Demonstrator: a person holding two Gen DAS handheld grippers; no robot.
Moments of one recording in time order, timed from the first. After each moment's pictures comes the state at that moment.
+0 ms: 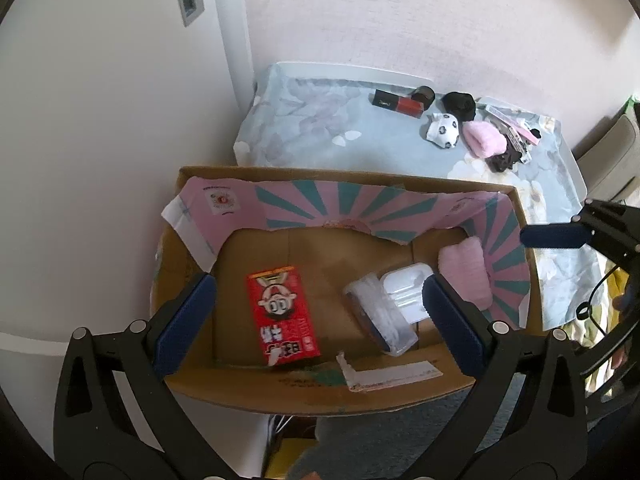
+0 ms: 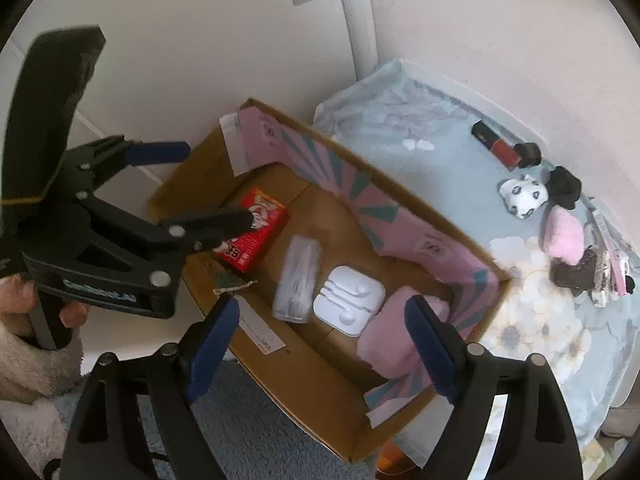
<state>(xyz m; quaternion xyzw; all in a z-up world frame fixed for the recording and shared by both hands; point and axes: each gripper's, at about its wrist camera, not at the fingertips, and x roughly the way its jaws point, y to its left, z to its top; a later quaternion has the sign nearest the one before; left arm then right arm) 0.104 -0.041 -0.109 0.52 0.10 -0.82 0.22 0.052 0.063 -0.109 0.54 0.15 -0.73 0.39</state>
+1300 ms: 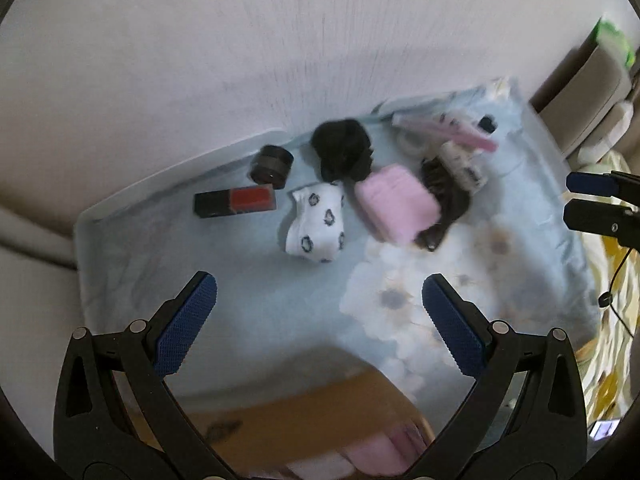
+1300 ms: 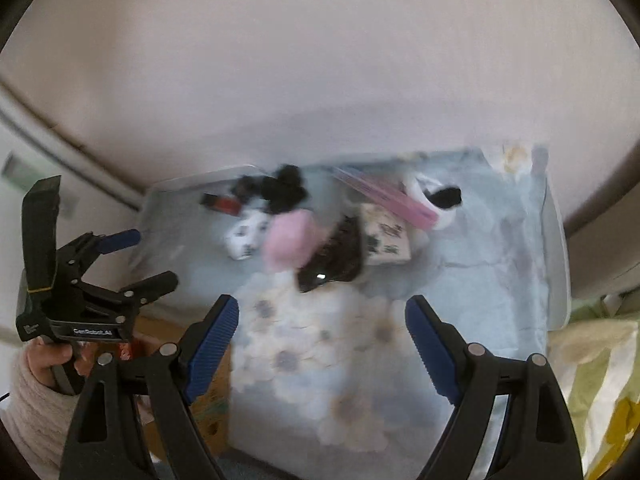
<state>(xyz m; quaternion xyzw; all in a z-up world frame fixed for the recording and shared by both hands) -0.164 0.010 -0.165 0.59 0.02 -0.80 0.10 -0.115 0.312 -0.135 0.58 -0.10 -0.79 0.15</state>
